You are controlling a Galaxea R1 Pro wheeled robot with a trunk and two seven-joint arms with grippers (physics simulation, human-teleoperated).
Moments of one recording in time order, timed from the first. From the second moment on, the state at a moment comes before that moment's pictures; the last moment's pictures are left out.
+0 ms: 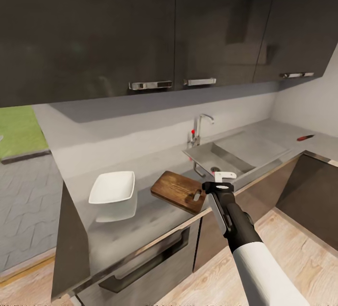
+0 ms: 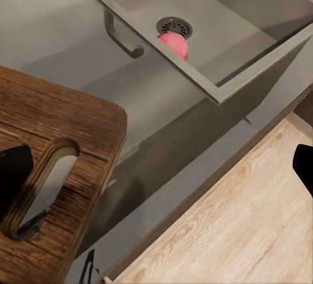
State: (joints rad) left arm 0.00 0.04 0.08 -0.29 0.04 -0.49 0.00; right arm -0.71 0.14 0.06 -1.03 -0.01 0.63 -0.39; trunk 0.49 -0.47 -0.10
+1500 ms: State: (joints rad) left arm 0.00 0.04 0.08 -0.28 0.04 -0.49 0.00; right arm -0.71 0.14 0.06 -1.03 -0.01 0.63 -0.39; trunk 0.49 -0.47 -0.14
